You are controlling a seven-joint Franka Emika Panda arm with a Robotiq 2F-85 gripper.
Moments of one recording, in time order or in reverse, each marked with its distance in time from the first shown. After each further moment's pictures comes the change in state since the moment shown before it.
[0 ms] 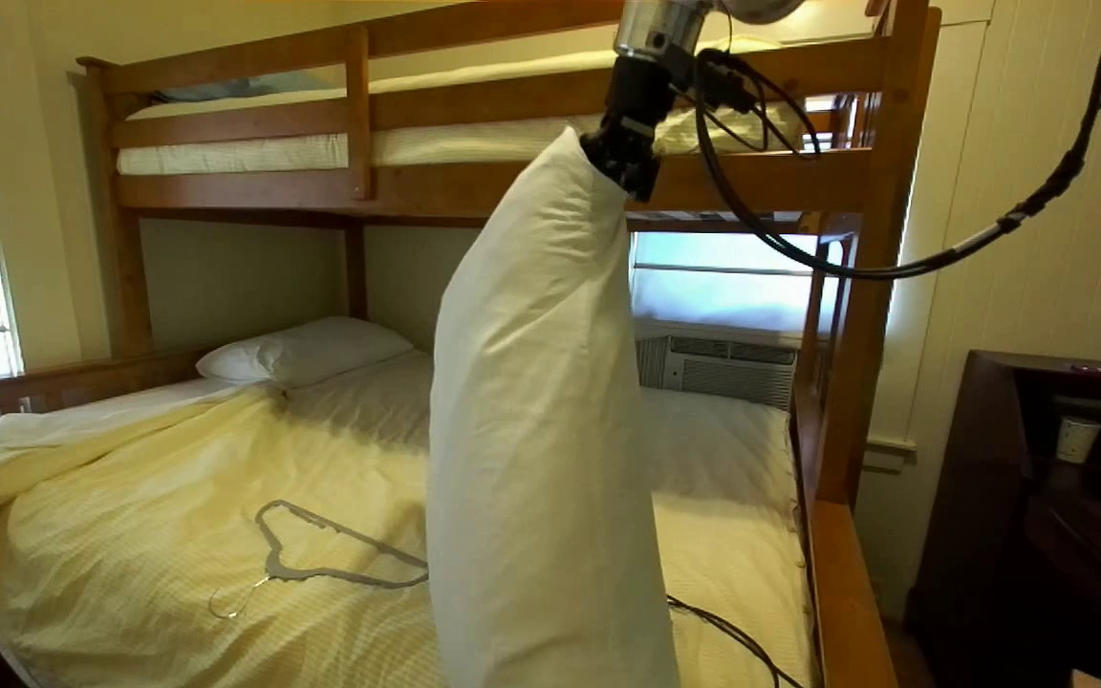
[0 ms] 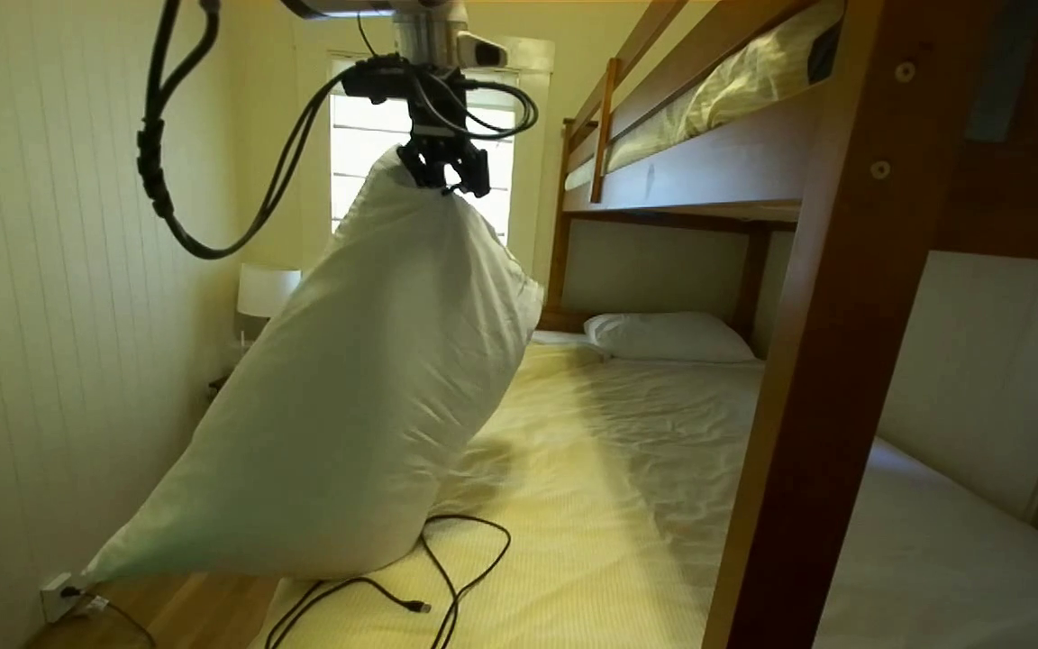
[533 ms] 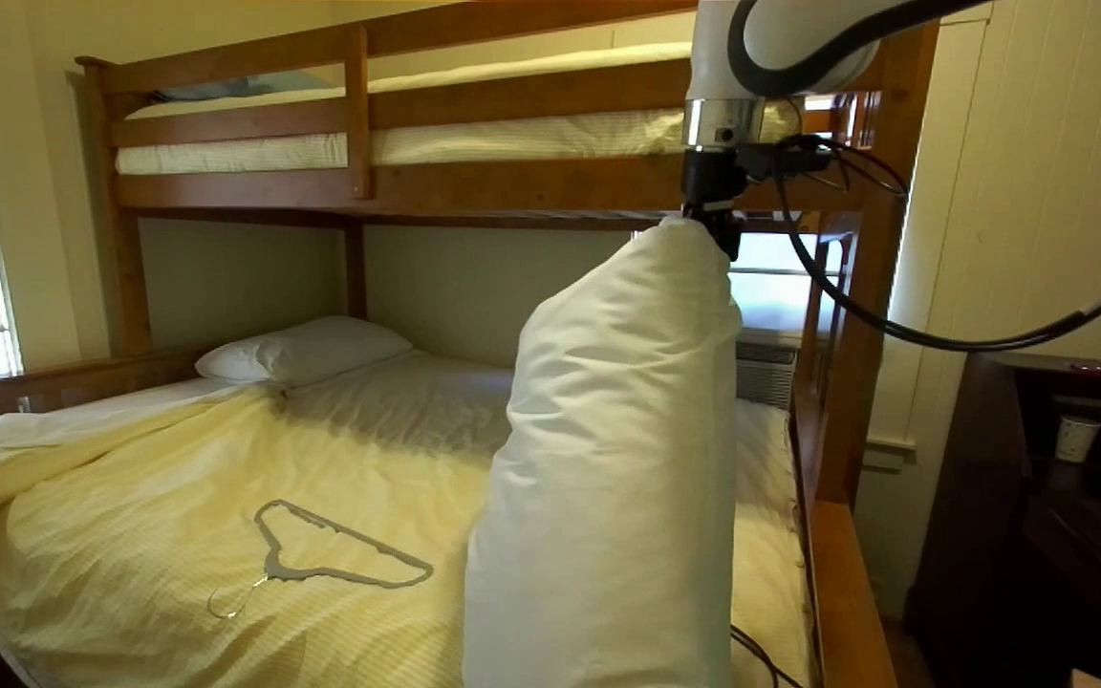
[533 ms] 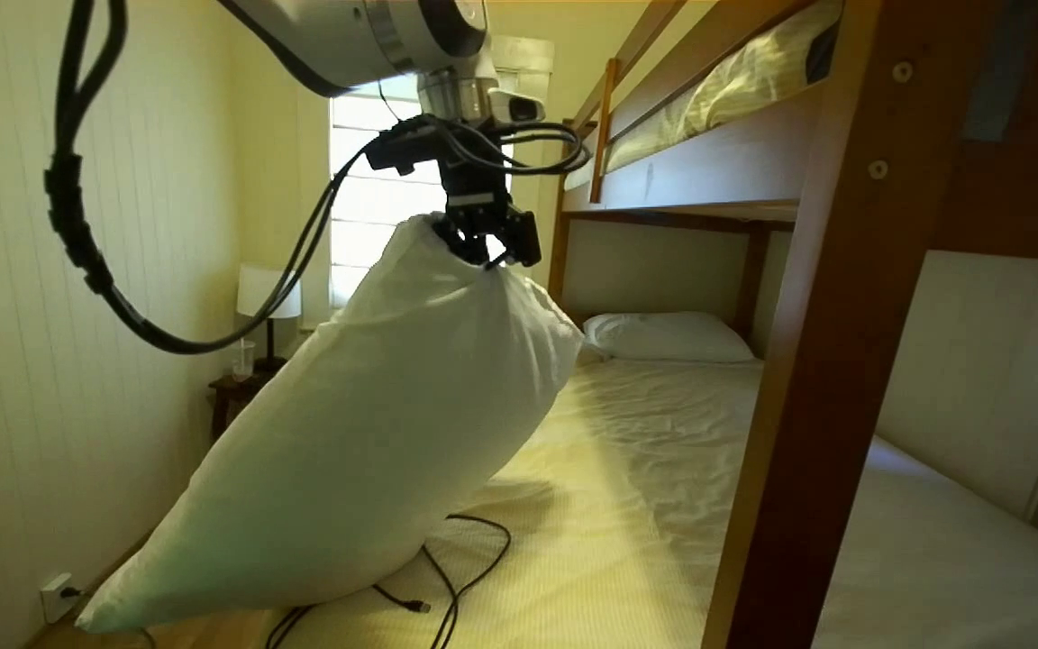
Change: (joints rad) arm -0.067 -0.173 -0.045 -0.356 -0.173 0.026 0.004
